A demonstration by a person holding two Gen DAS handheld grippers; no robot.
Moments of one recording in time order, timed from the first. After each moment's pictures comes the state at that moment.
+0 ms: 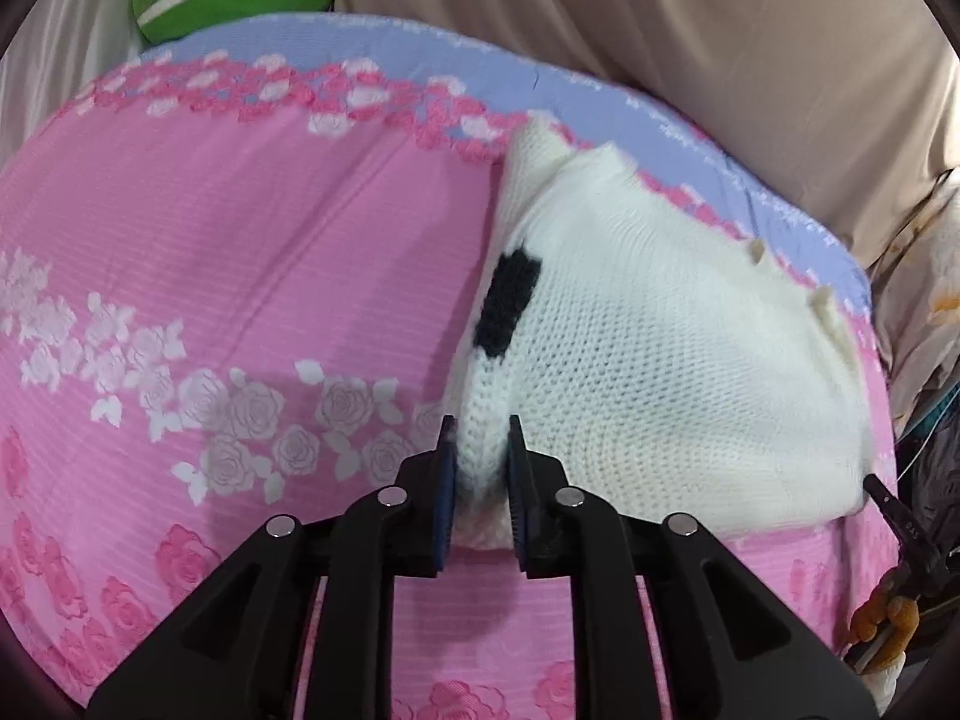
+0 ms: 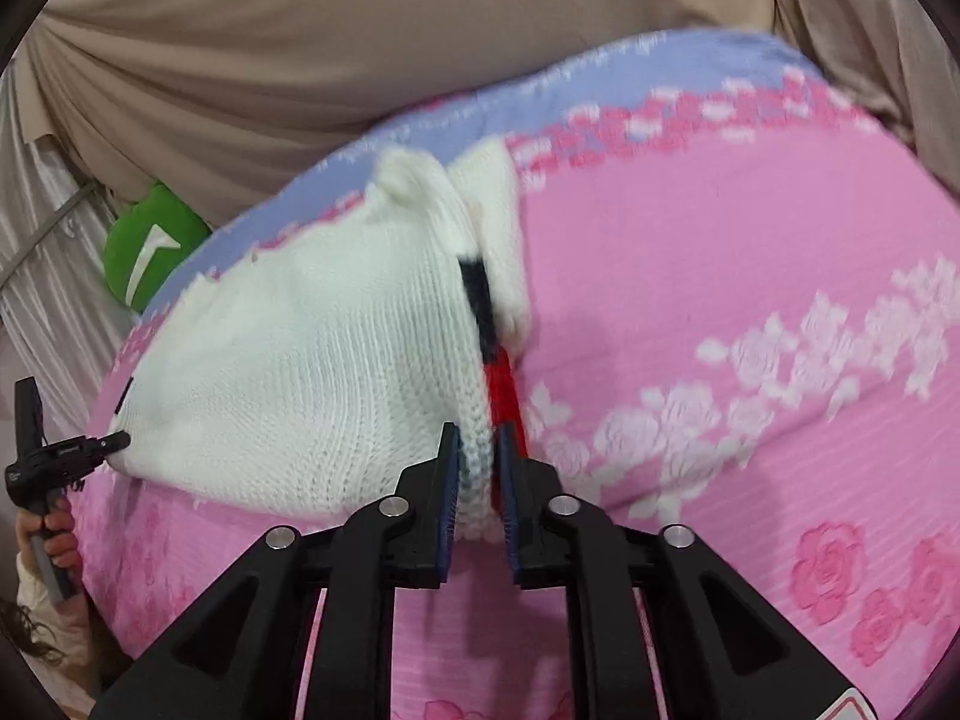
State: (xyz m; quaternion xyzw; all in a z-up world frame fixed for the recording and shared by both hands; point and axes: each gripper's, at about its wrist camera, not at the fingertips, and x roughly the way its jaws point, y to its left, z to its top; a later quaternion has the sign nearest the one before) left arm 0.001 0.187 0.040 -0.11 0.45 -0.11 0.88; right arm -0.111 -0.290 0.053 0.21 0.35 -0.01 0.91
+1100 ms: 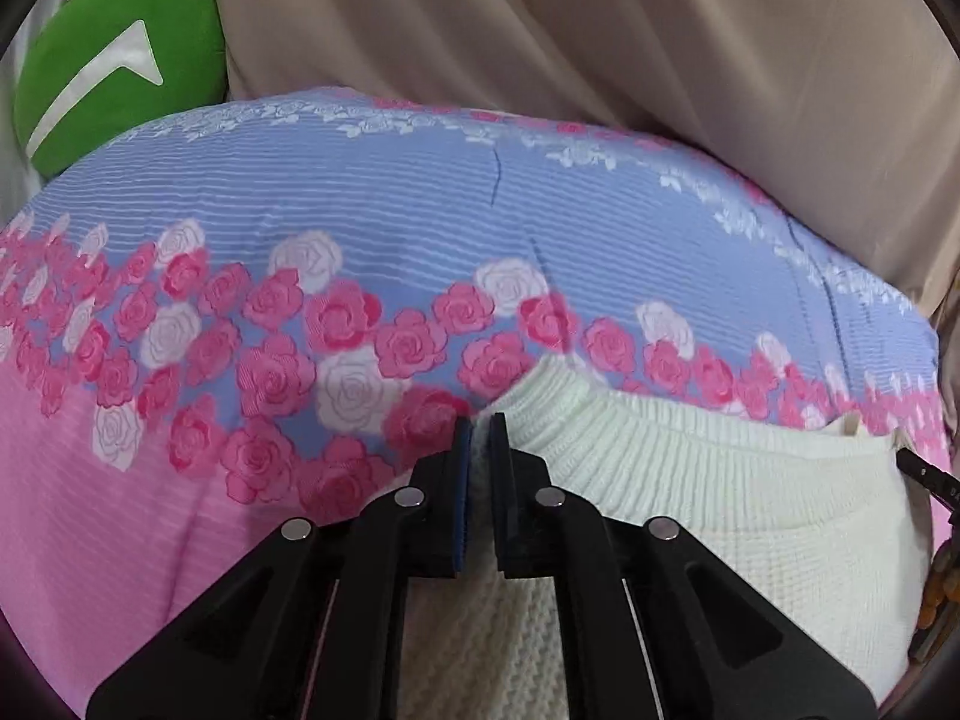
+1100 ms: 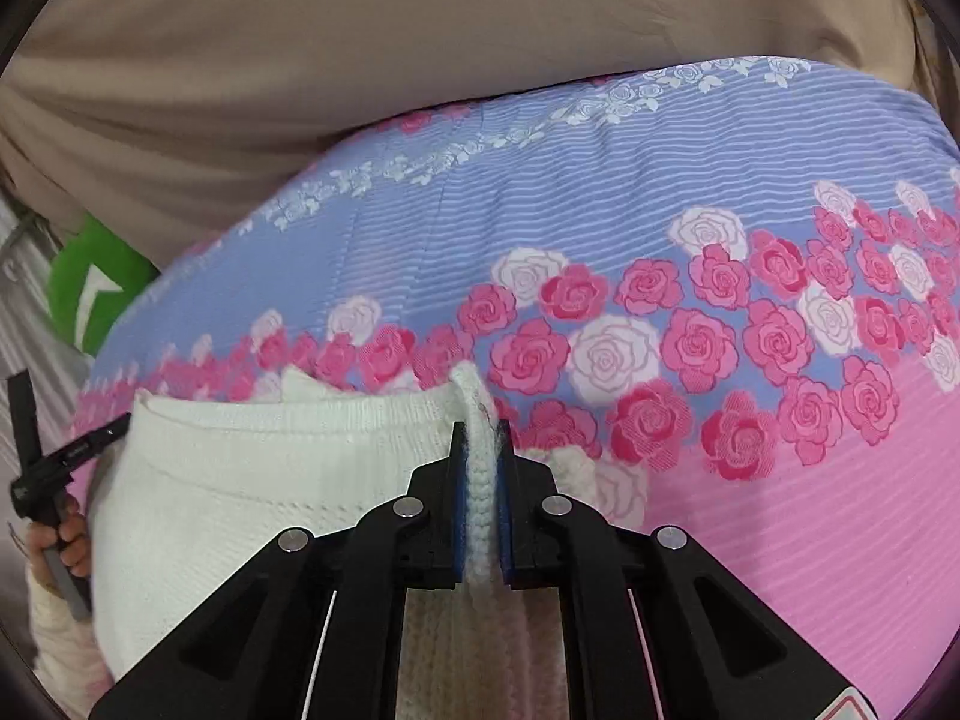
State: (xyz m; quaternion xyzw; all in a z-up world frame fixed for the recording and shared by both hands) left arm 0.223 0.103 0.034 -0.06 0.43 -0.09 0.90; right arm 0.128 -0.323 0.053 0.21 0.41 0.00 0.89
